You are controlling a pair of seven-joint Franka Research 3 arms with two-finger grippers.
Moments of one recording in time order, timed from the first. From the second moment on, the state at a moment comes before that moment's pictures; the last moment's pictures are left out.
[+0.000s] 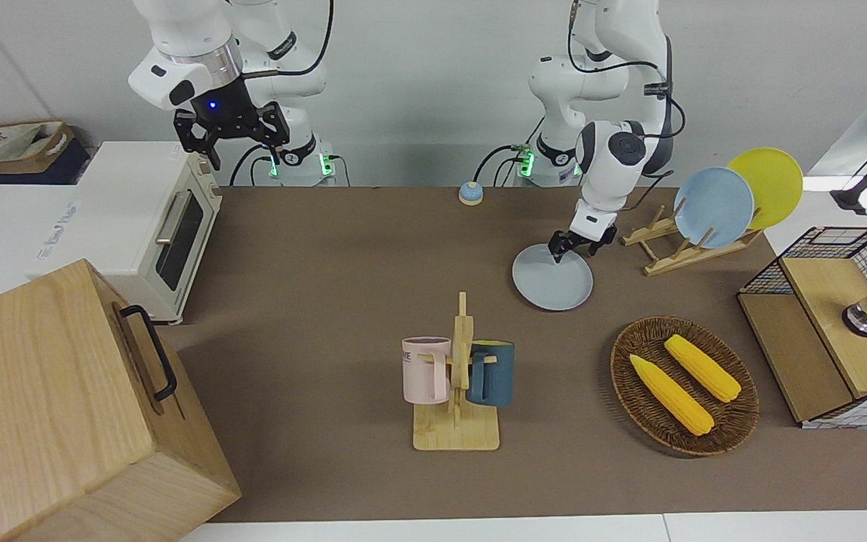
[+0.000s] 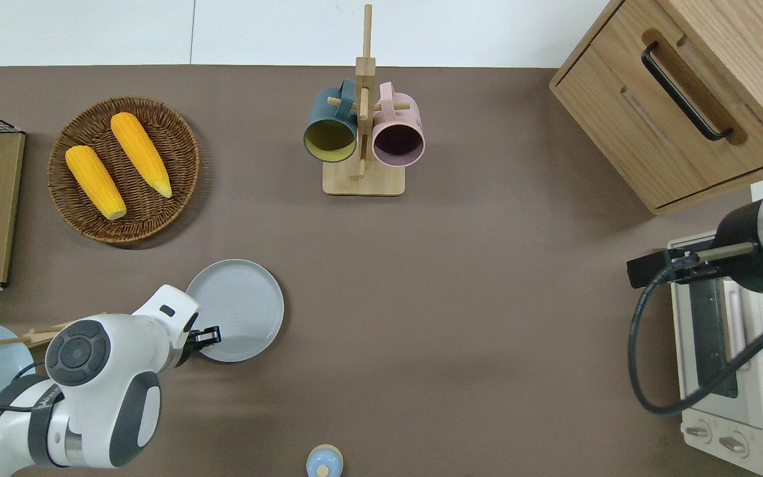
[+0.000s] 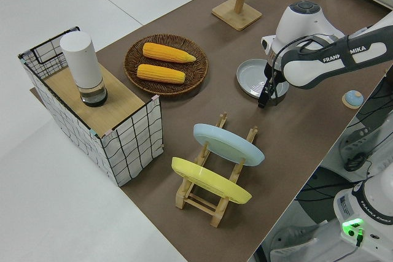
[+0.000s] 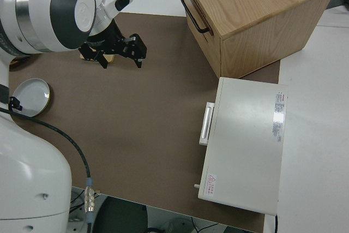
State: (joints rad) left arm -0.07 -0.11 -0.08 -2.59 -0.04 2.46 -0.31; right arm 0.02 -0.01 0.12 -1.48 0.00 1.39 0.03
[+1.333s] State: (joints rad) left arm -0.14 -0.12 -0.09 -2.58 -0.04 2.48 -0.47; right arm 0.02 -0.01 0.12 -1.48 0.00 1.39 0.03
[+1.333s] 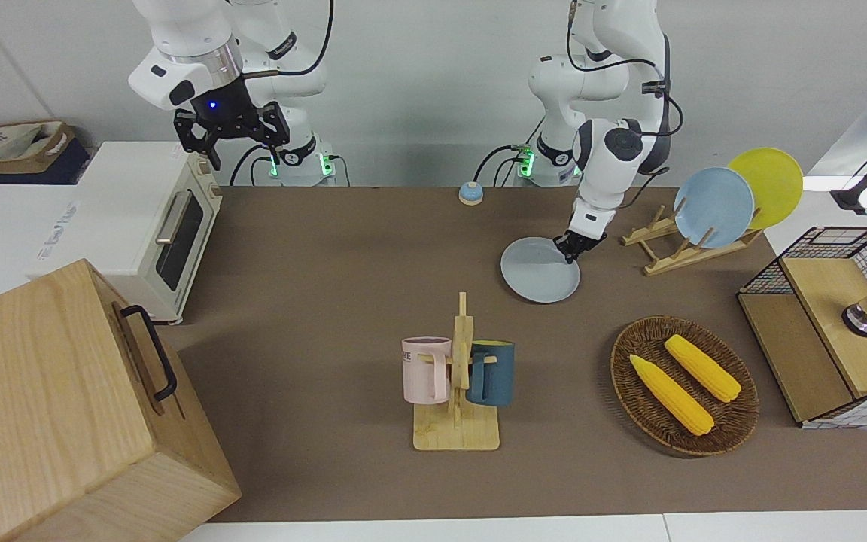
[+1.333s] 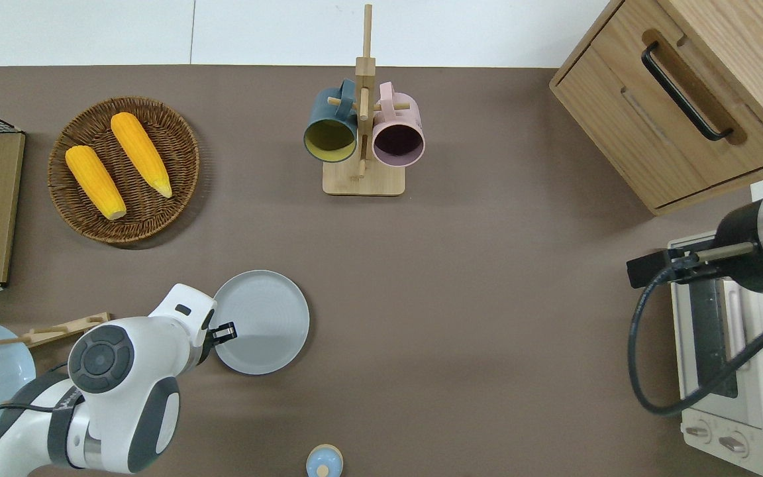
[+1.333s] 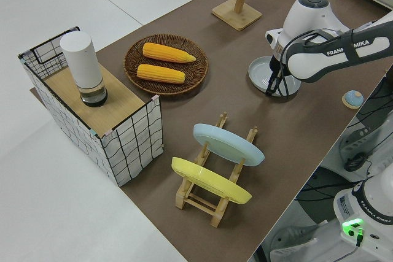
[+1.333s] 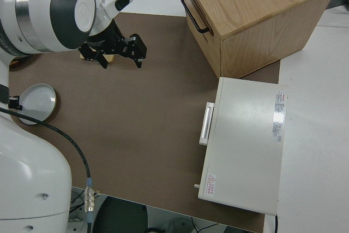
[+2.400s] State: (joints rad) left arm -0.46 0.04 -0.12 -2.40 -0.04 2.49 -0.95; right arm 0.02 -0.01 0.12 -1.48 0.00 1.39 0.03
